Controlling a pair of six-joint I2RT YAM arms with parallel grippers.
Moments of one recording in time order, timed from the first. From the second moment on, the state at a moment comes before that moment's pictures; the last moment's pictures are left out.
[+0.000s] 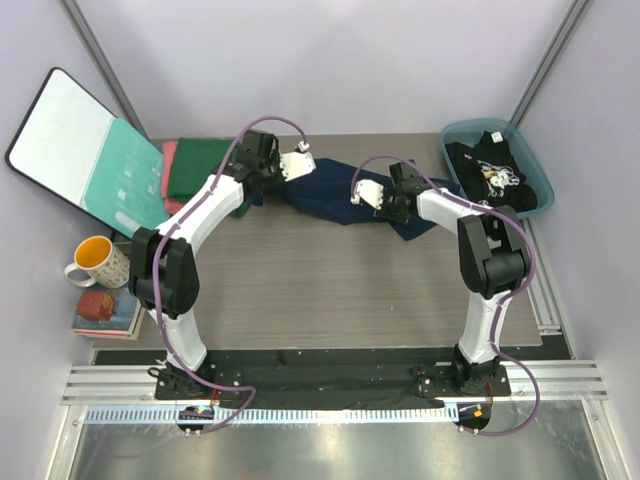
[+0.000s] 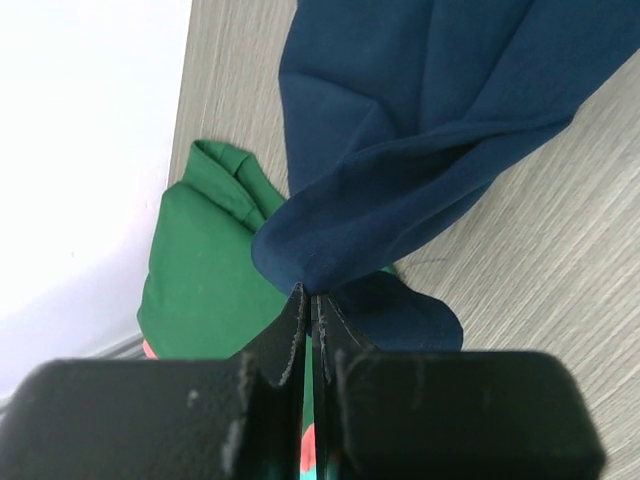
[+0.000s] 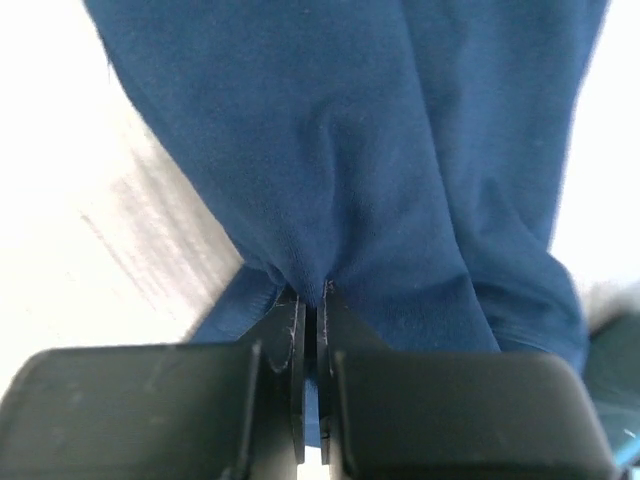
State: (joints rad) left arm -0.37 1.83 1.57 -0.48 -0.03 0.96; right arm 0.29 1.94 1.31 -0.33 -0.11 -1.03
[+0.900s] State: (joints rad) left arm -0.33 1.84 1.77 0.16 -0.28 1.22; right arm 0.23 1.77 1.57 0.28 0.16 -1.27
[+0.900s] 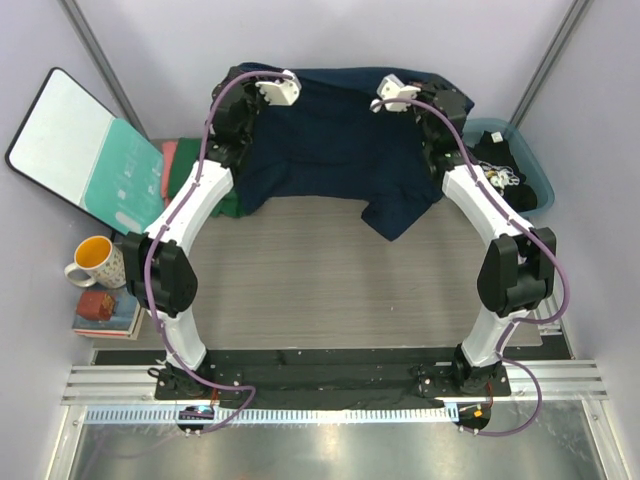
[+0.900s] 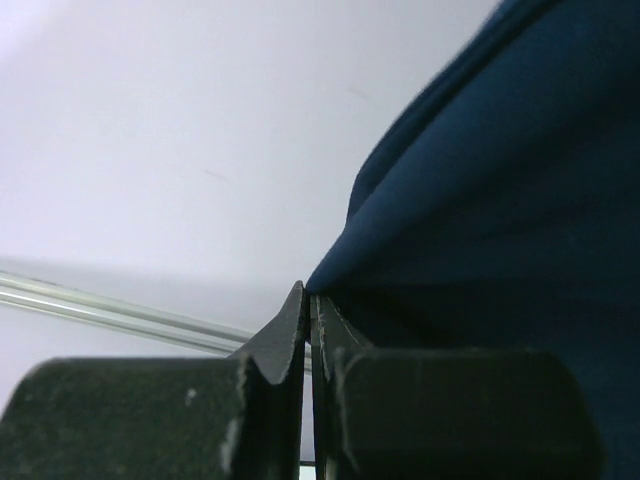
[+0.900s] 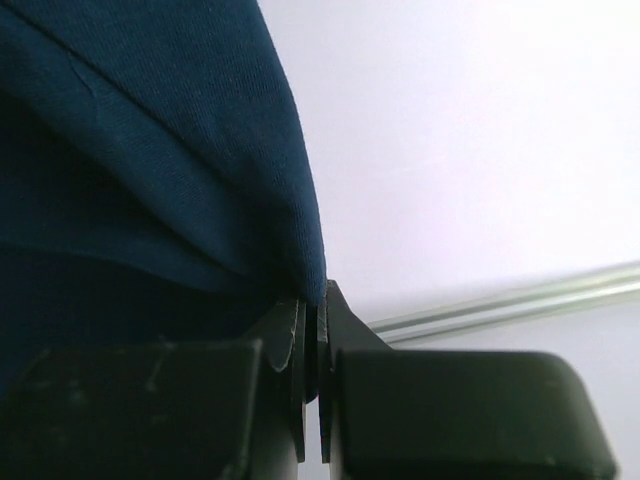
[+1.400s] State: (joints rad) left arm -0.33 1.79 1.77 0.35 -0.21 1.39; right arm 0.21 1.76 1.65 0.56 0.18 -1.26
